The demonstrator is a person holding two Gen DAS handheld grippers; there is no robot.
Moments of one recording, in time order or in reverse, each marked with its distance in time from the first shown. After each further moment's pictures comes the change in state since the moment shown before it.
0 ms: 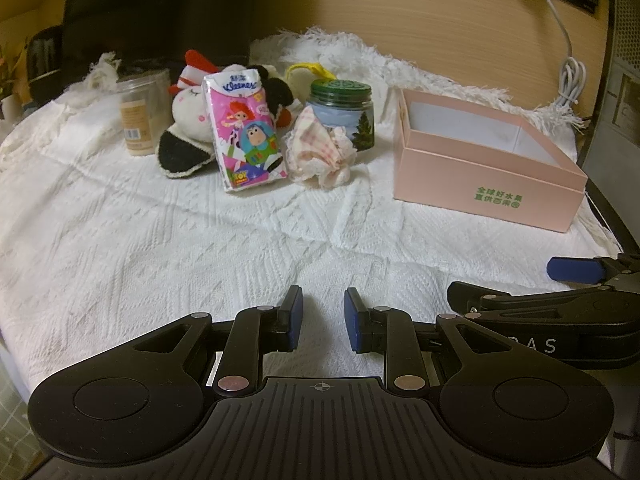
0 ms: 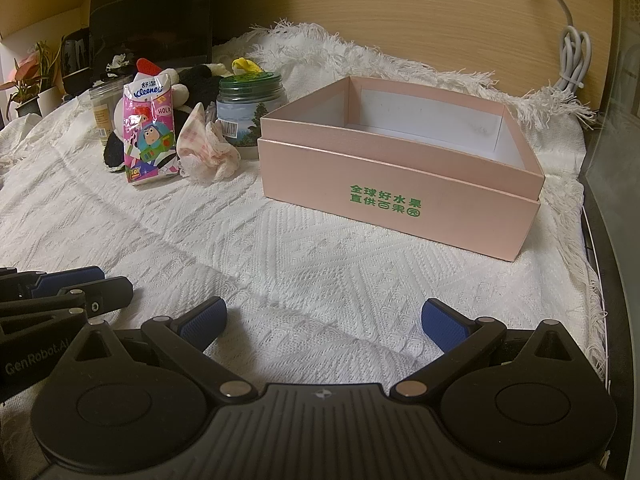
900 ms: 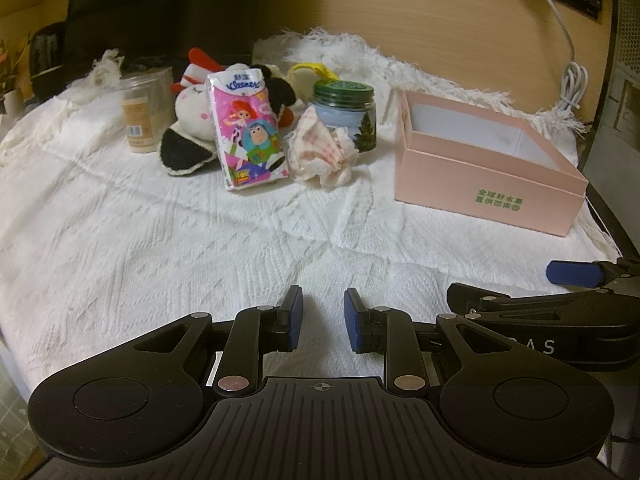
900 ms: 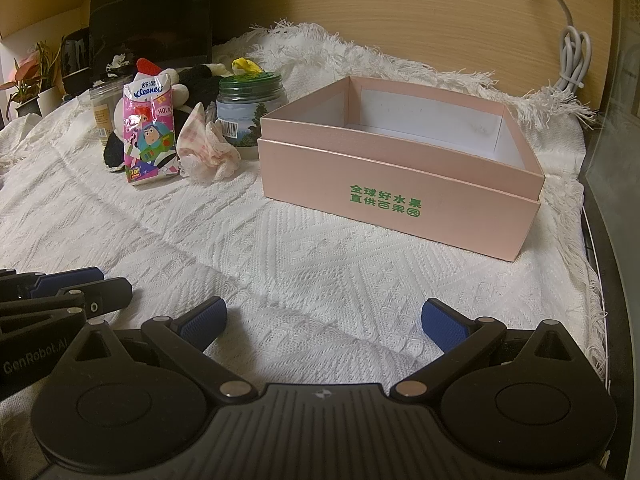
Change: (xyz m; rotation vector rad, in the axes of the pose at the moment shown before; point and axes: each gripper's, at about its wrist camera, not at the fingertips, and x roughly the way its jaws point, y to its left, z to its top) left arm -0.002 0.001 0.000 -0.016 0.000 -0.001; right arm 0.000 0.000 -0.001 0.001 0.000 0.000
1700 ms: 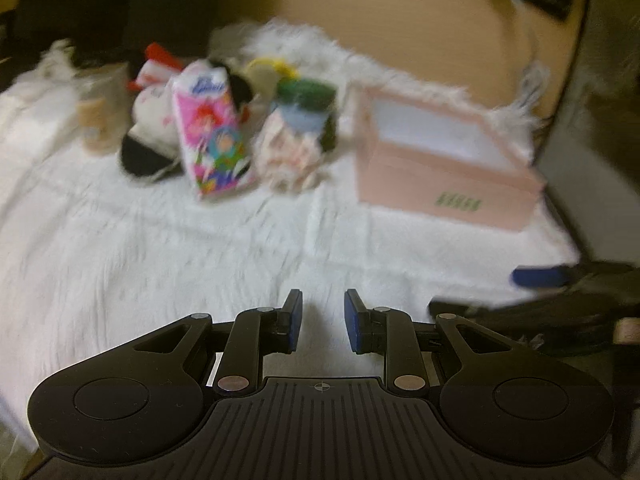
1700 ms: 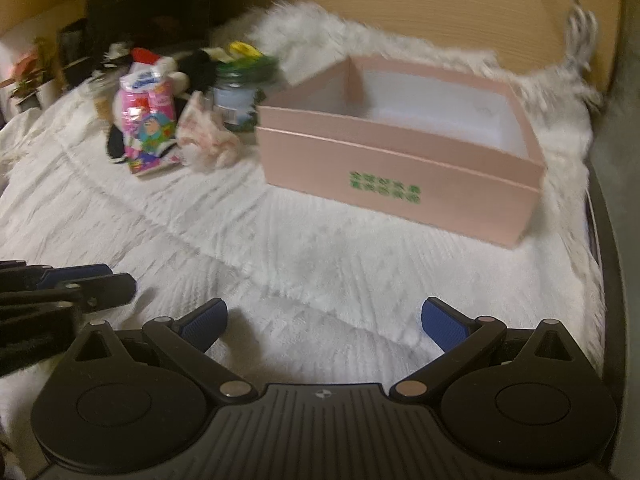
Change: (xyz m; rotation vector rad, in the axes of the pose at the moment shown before) left arm -0.005 0.032 0.034 0.039 0.061 -0.225; right arm -0.002 -0.005 0.010 0.035 0.122 0.020
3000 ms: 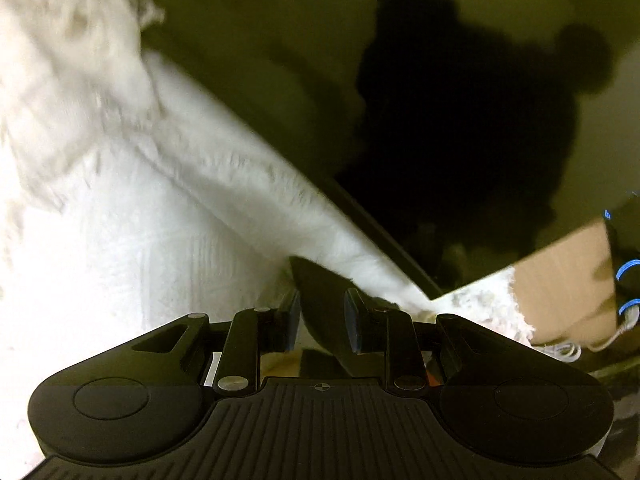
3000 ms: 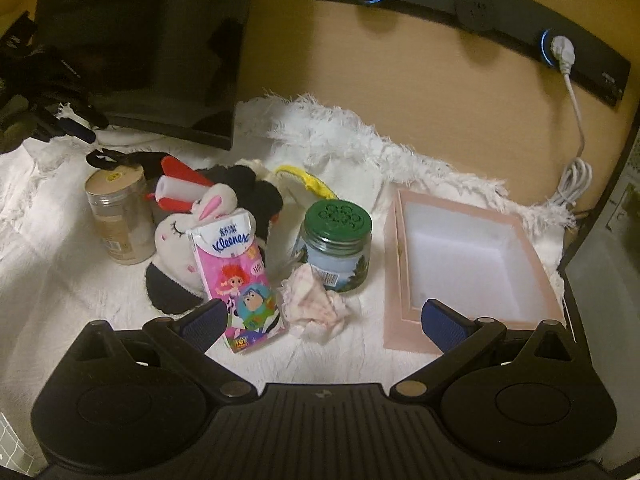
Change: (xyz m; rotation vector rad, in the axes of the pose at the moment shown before) left arm 0.143 0.386 0.310 -0.480 0.339 -0.231; right arm -0.014 0.189 0.130 0.061 -0.098 -0.311
